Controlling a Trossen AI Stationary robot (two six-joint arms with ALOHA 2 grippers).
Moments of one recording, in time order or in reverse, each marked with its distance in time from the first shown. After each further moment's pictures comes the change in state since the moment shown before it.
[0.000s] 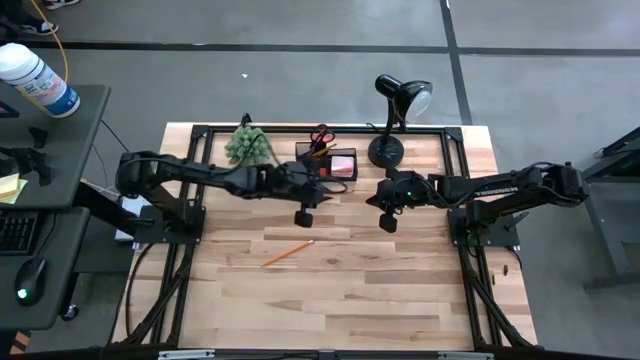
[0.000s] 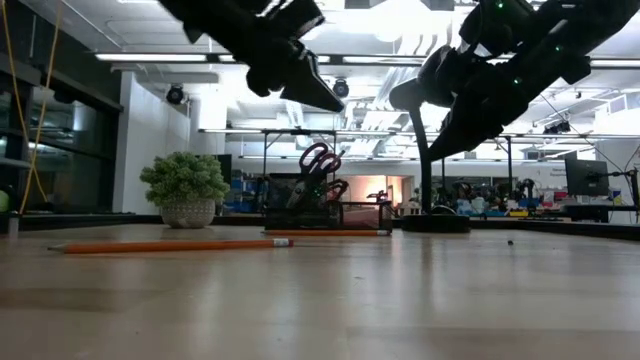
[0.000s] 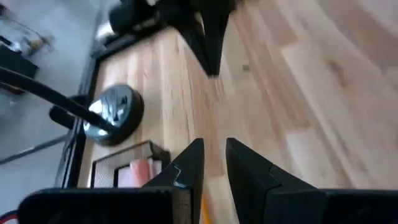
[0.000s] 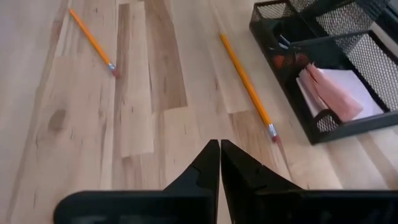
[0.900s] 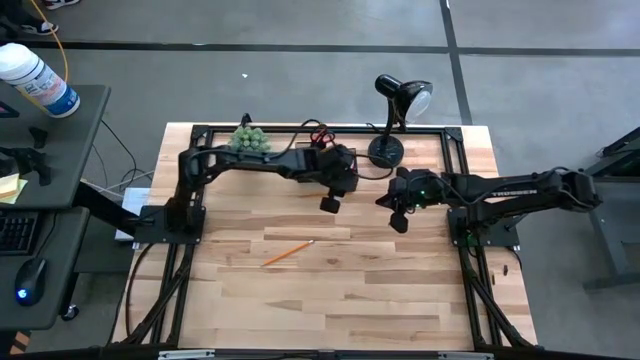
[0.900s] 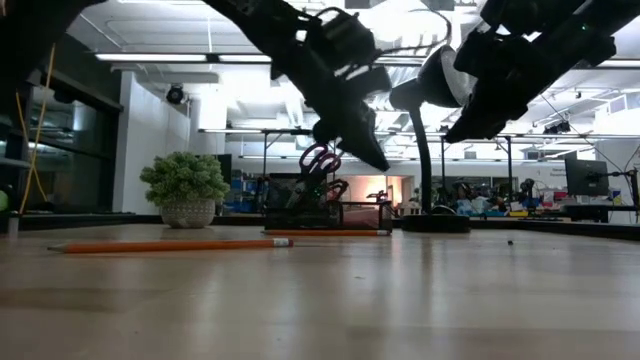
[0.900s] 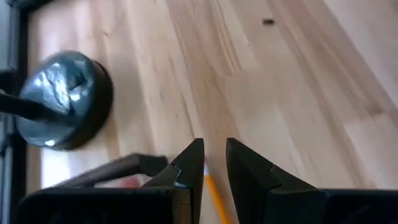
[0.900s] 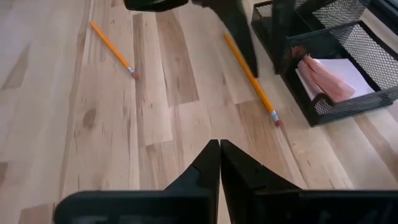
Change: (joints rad) left arm 0.123 0.457 0.512 -0.326 0.153 0.106; right arm 0.010 -0.185 0.002 -0.182 -0.025 0.077
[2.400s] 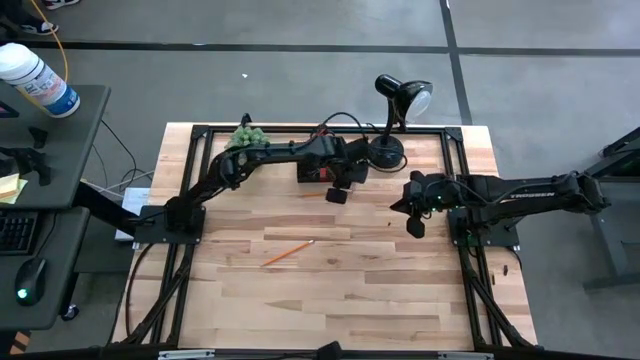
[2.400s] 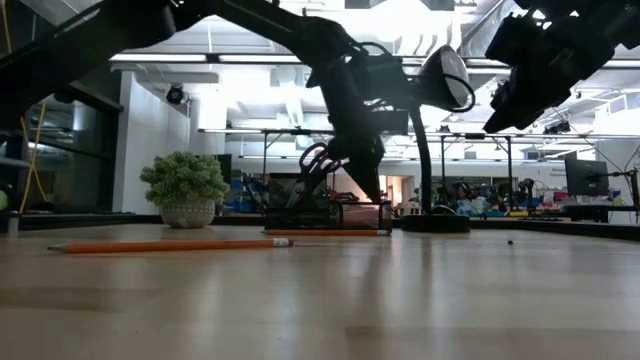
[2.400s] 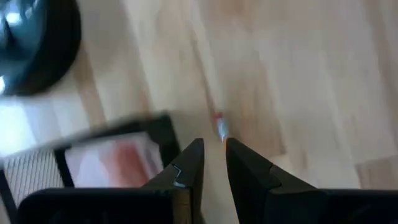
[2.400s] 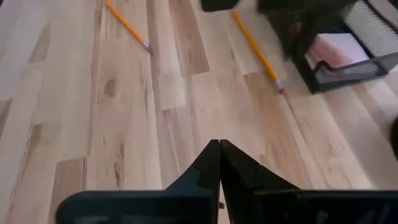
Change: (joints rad) left arm 0.044 0.338 0.551 -0.568 -0.024 -0.018; right arm 0.071 -0.200 0.000 -0.253 0.030 0.047
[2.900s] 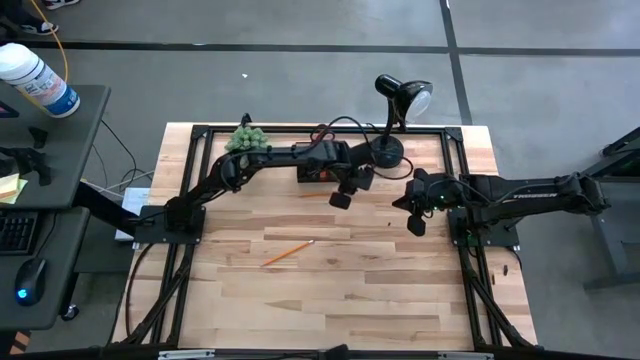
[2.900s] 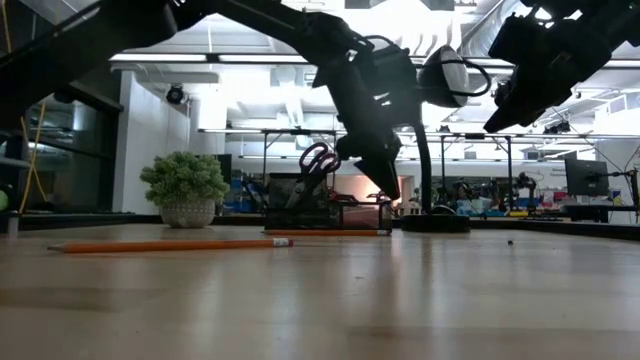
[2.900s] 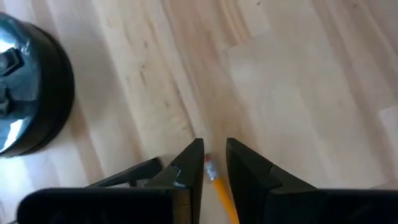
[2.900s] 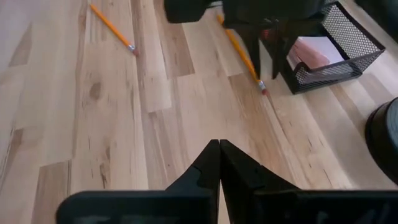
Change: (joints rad) left arm -0.024 0.012 0.013 0.069 0.035 0.072; right arm 0.000 -0.032 0.000 -0.027 0.052 -0.003
